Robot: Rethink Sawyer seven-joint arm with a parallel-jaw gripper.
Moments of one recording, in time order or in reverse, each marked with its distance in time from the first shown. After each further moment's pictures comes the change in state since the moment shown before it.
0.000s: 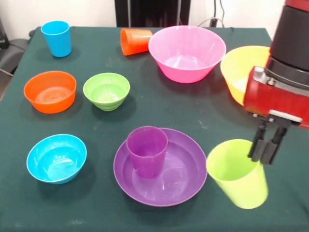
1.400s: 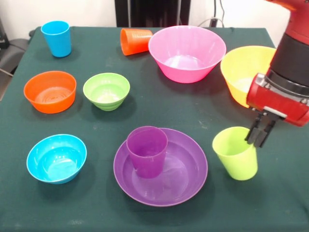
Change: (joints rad) arm 0.144 -0.026 -0.063 0.338 -0.001 -0.202 0.179
